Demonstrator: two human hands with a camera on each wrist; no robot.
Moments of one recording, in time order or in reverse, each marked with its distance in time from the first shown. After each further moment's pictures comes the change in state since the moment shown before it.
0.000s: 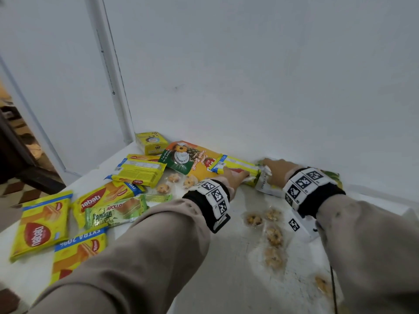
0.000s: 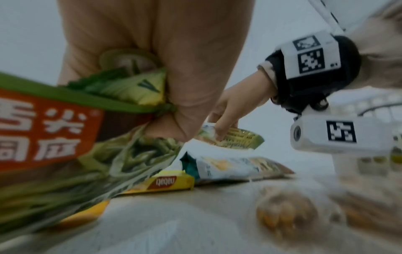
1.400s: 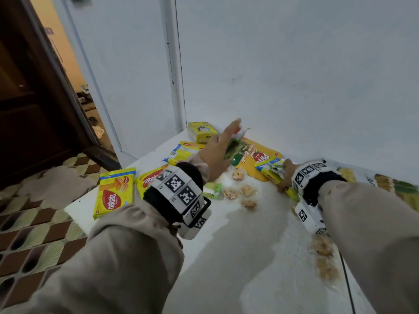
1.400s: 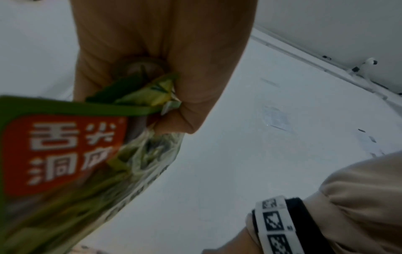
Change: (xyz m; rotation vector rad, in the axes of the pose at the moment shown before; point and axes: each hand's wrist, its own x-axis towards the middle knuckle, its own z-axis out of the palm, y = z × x) left_hand -0.108 -0.106 -0.055 -0.336 0.447 0.050; right_hand 0.055 -0.079 0.029 -0.164 -0.127 0.034
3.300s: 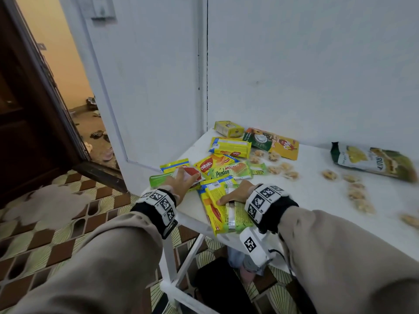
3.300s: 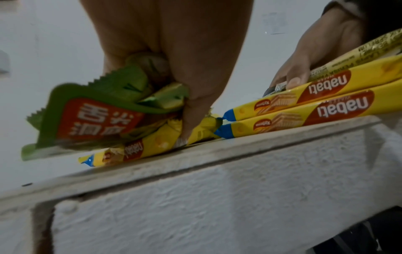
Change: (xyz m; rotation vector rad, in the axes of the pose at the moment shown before) left_hand -0.160 -0.217 -0.075 0.905 -0.302 -0.111; right_hand -0.222 -0.284 -0.011 0.777 -0.124 0.009
